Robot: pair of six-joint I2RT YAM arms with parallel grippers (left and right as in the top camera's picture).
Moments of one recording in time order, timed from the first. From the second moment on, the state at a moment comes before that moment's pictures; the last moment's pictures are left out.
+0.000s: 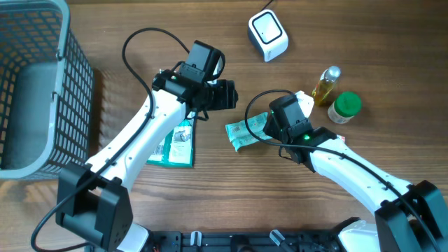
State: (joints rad) left arm -0.48 1.69 1.35 -0.76 0.16 -0.50; right arm 0.50 1.49 0.73 -0.25 0.21 0.85
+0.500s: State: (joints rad) left arm -0.53 1.87 1.35 -0.73 0.14 -0.51; right arm 0.38 1.49 0.73 -0.25 -0.03 0.75
